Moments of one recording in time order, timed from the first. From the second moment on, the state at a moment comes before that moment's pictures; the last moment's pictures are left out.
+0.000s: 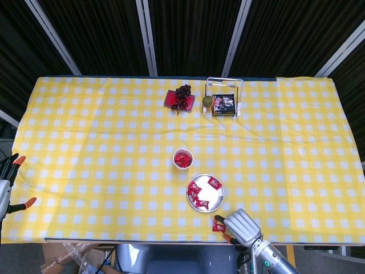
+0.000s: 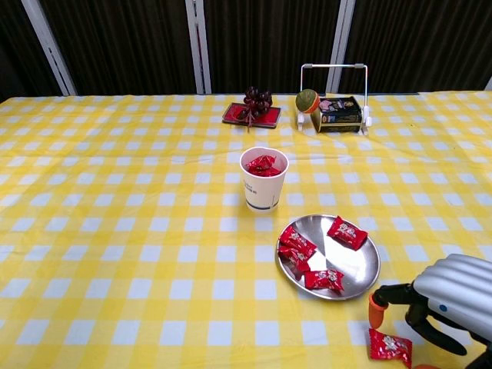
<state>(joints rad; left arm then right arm) -0.10 -1.07 -0.05 -1.67 1.40 1.42 0.02 0.37 -1.47 -0.19 -1.62 -1.64 1.13 -0.26</state>
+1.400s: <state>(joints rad) -0.09 -1.06 -0.05 -1.67 1.40 1.42 0.01 0.36 -1.45 -0.16 -1.64 -1.64 1.12 -0.23</state>
